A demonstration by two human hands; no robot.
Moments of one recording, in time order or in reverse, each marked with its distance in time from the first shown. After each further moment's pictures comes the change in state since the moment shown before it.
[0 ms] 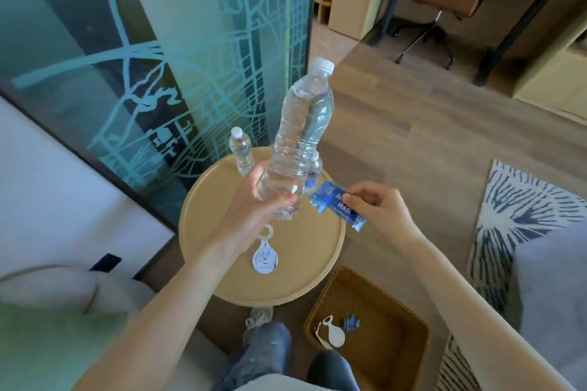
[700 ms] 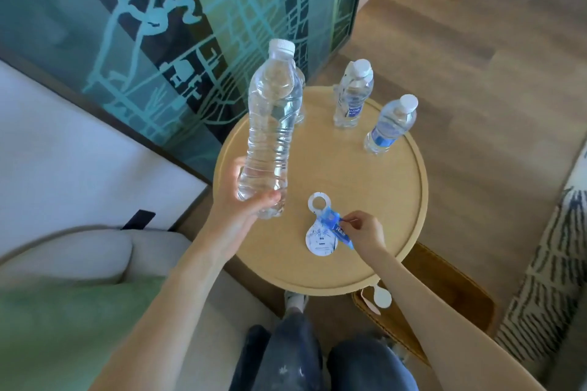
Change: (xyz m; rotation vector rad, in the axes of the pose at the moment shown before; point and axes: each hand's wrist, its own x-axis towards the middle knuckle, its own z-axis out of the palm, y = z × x) left_hand 0.028 -0.113 -0.164 -0.123 0.197 -0.173; right_hand 0.096 0.241 0.212 -0.175 -0.025 0.501
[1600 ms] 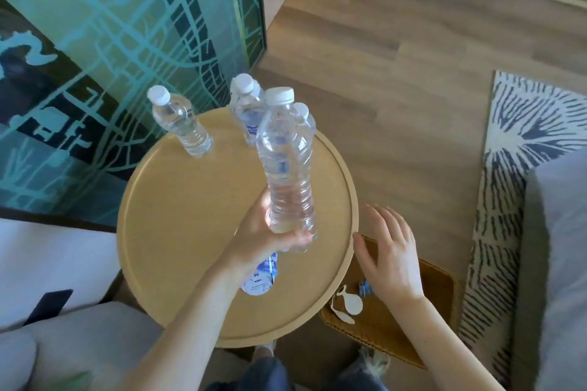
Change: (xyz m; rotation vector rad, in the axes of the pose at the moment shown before) left_hand 0.081 -0.088 0.129 0.292 -0.388 -0.124; right_hand -0.047 0.047 -0.126 -0.474 0.582 -0.419
